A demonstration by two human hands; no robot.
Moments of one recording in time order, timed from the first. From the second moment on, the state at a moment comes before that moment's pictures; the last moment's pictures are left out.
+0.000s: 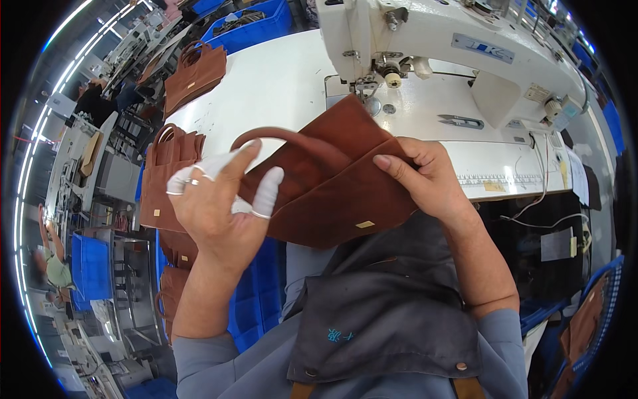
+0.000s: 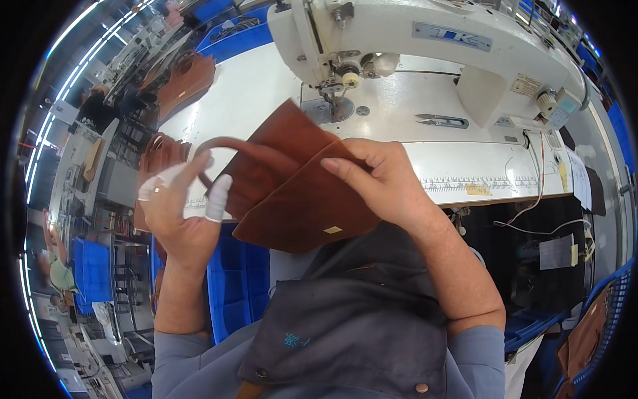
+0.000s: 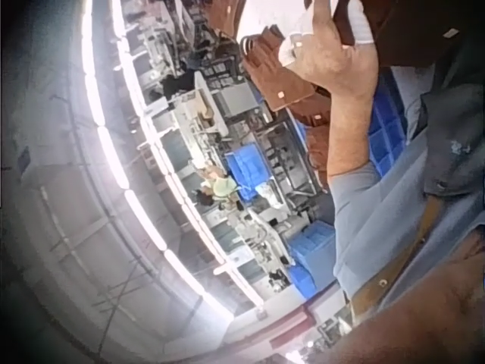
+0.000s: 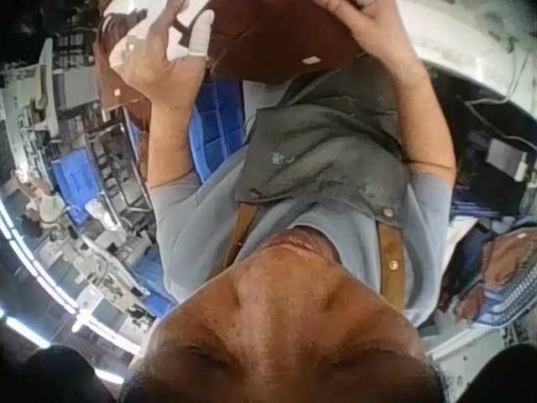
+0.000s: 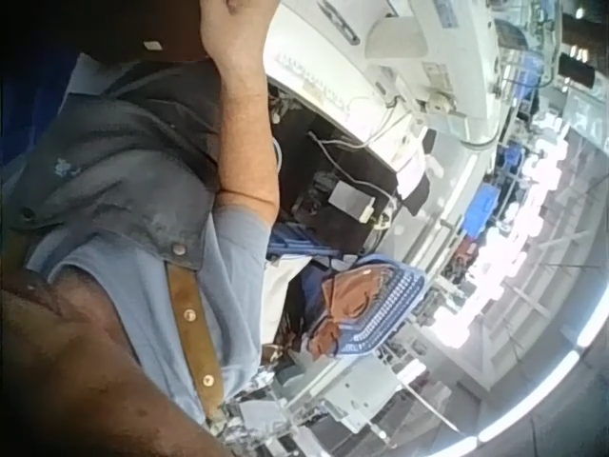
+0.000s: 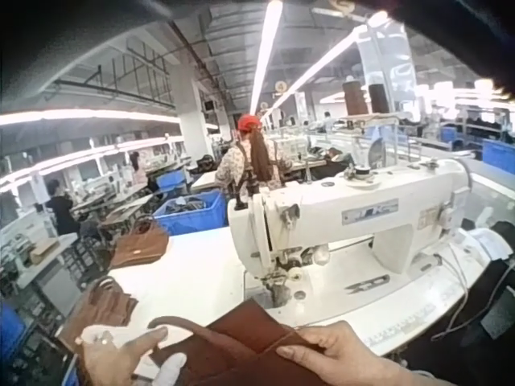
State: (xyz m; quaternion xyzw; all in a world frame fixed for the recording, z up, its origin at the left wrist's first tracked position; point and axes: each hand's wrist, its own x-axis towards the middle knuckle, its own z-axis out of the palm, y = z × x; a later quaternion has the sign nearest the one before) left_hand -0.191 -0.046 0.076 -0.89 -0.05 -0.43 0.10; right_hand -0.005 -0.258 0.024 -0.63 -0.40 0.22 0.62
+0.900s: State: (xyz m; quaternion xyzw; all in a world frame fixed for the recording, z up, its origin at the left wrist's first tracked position) left_hand -0.202 -0.053 0.060 -0.94 0.04 -0.32 -0.14; right_hand 0.005 -0.290 0.039 -0.55 -0.51 0.21 0.63
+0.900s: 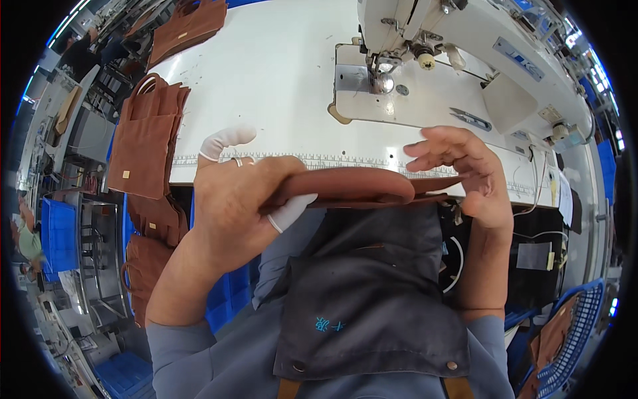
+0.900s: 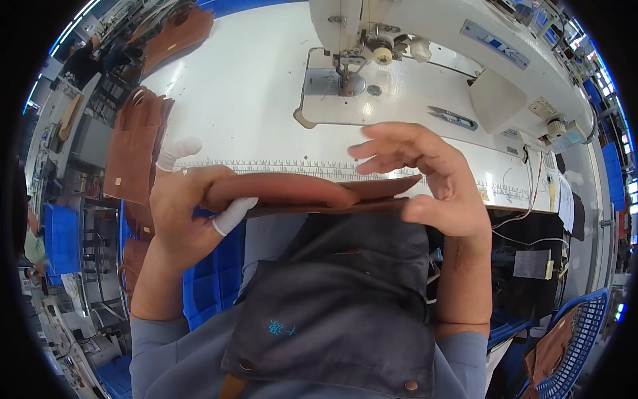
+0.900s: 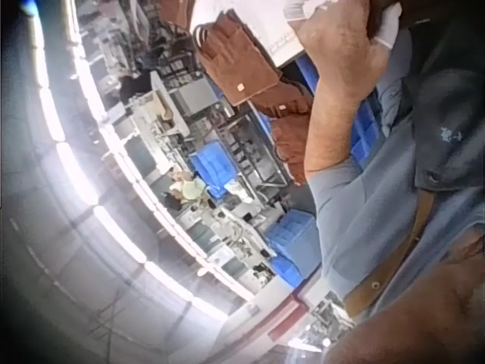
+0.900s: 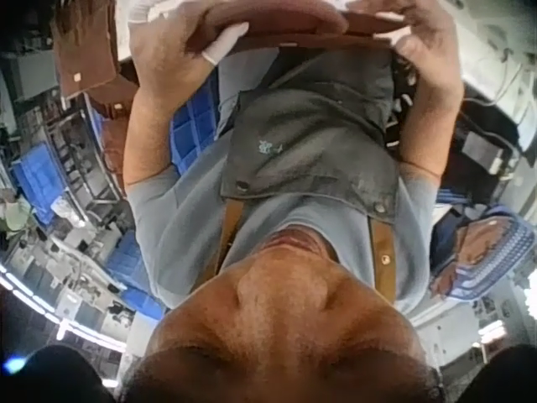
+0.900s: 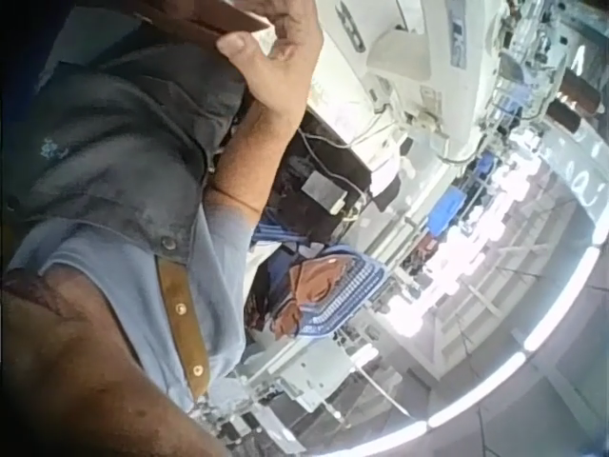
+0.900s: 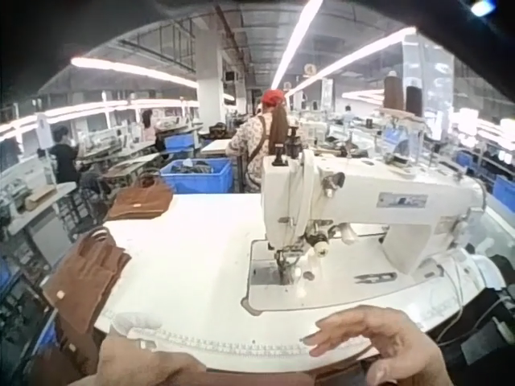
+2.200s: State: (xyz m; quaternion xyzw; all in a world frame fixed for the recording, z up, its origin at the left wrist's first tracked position) left_hand -0.221 -0.079 -0.054 -0.97 0.14 -0.16 -0.08; right_hand -0.043 -0.270 0.051 -0.64 -0.56 0.38 0.35
